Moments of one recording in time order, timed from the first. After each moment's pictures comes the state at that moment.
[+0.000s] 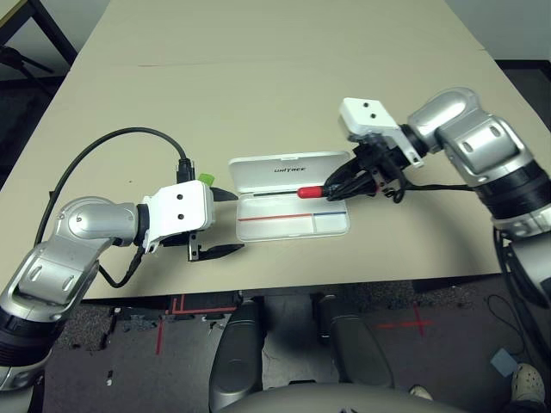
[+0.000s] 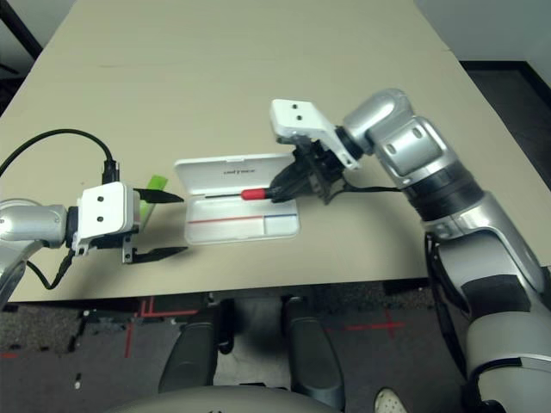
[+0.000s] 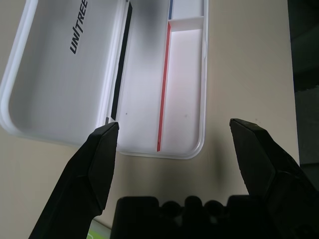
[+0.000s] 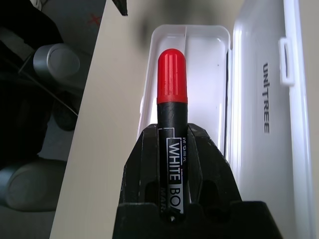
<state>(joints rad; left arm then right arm) -0.19 0.97 -0.02 -0.47 -0.29 0.39 -1.08 -1.02 -0.61 0.49 0.14 0.19 0.54 1.51</state>
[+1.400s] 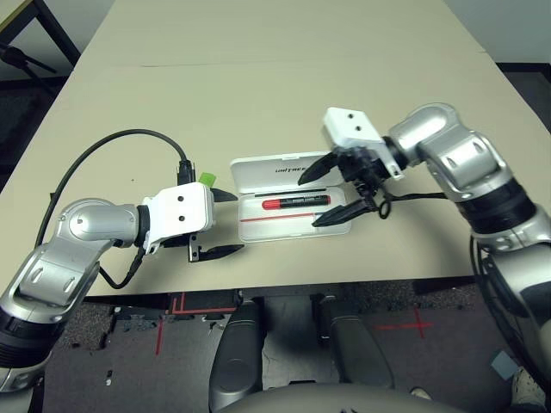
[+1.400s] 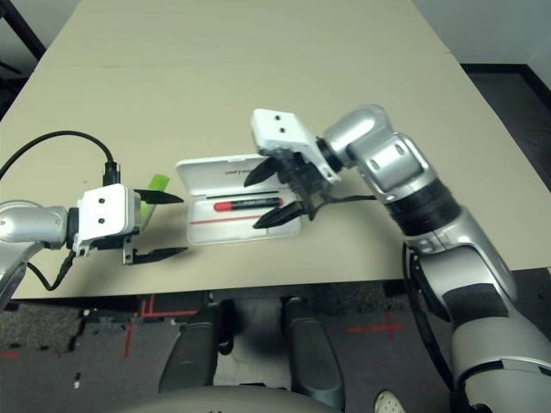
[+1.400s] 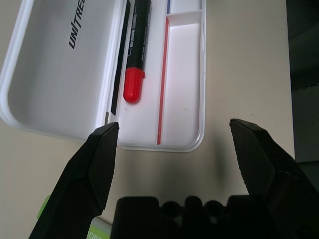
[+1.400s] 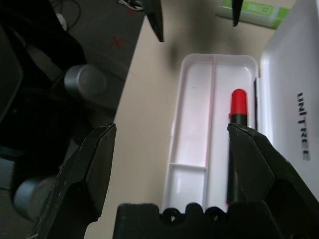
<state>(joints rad) -0.18 0.97 -0.02 -0.46 -0.28 0.38 -1.08 -0.90 -0.74 0.38 0.00 0.36 0.59 1.60</state>
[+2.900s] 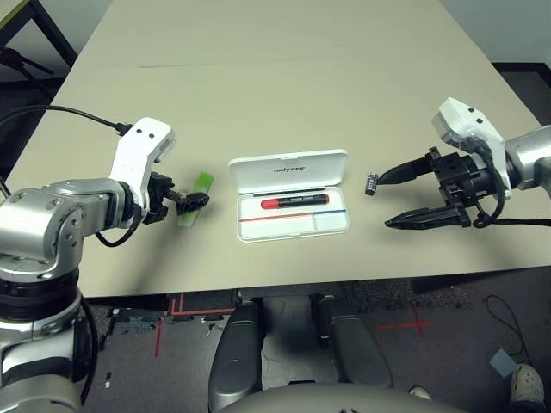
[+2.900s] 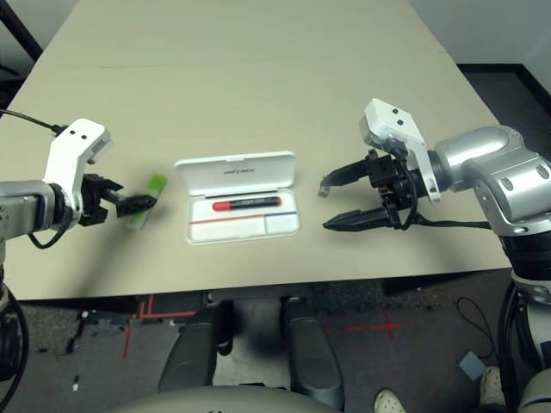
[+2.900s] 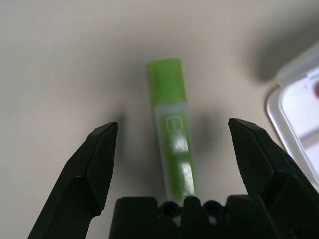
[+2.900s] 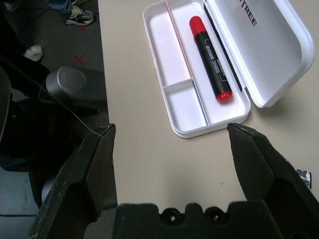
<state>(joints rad) -0.52 0.66 0.20 -0.38 -0.45 1.60 -0.37 -0.64 -0.98 0.15 -0.12 0.47 0.69 1.46</state>
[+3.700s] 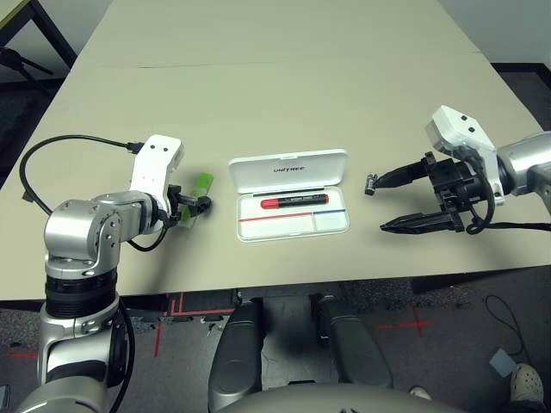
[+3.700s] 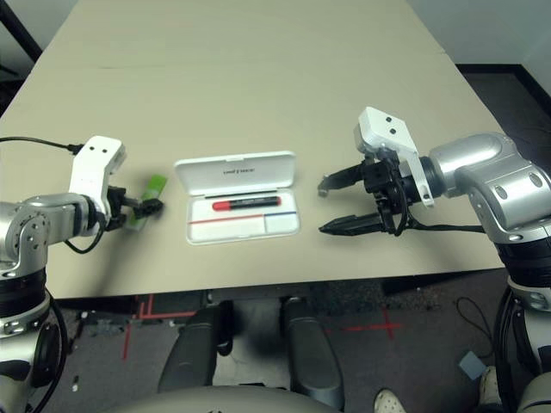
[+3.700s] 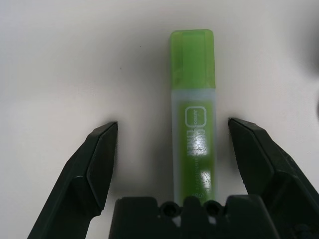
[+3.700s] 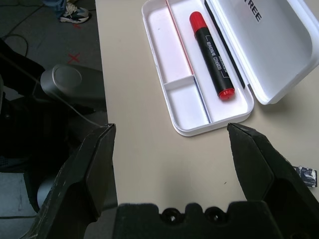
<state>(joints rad) -0.44 0.58 0.16 -0.38 -0.38 1.53 -0.23 -0.61 -0.98 0.15 -0.15 0.47 0.69 1.43</state>
